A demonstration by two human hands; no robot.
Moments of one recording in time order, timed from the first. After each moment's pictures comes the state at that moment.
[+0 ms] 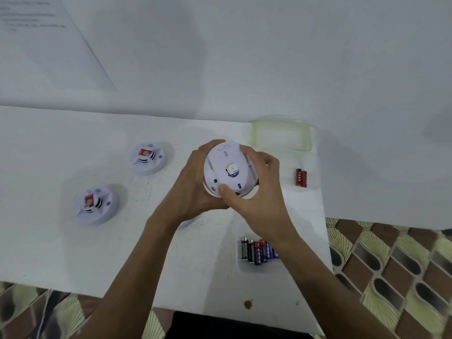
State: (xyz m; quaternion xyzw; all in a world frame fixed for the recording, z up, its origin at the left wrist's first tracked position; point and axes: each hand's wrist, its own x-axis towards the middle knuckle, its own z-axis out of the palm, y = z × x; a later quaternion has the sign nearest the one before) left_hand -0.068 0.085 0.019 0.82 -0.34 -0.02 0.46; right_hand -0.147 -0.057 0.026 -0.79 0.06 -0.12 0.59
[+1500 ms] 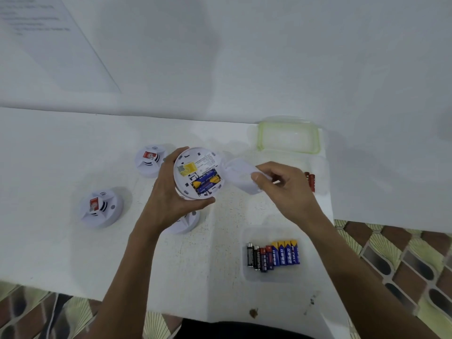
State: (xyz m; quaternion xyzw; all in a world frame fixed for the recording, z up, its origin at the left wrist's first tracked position) left_hand -0.054 0.131 -0.004 0.85 -0.24 0.02 0.47; right_hand -0.118 -0.111 0.011 -0.82 0.04 -0.06 0.57
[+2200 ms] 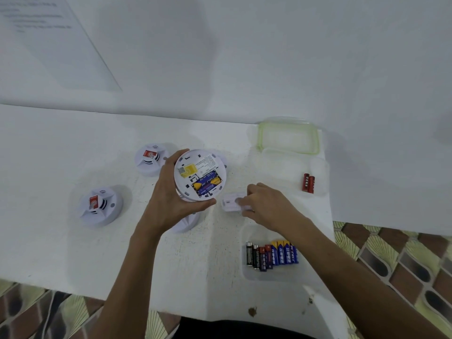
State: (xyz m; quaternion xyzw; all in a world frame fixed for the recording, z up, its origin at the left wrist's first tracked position) left_hand -0.059 0.133 -0.009 0.84 -0.24 0.02 0.49; right_hand -0.103 -0.102 -0.047 -0.98 -0.18 0.08 0.10
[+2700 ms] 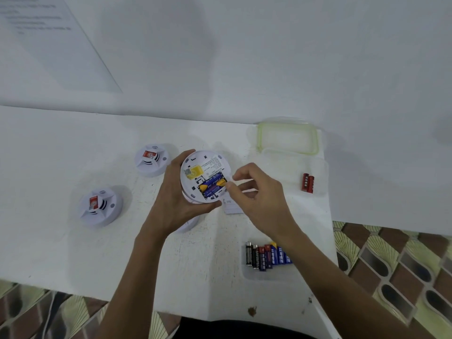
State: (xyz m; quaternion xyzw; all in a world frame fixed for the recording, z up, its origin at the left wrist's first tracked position) left_hand -0.062 0.121 -0.013 0.85 -0.24 0.02 0.46; right_hand -0.127 -0.065 0.014 -0.80 0.04 -0.07 0.60
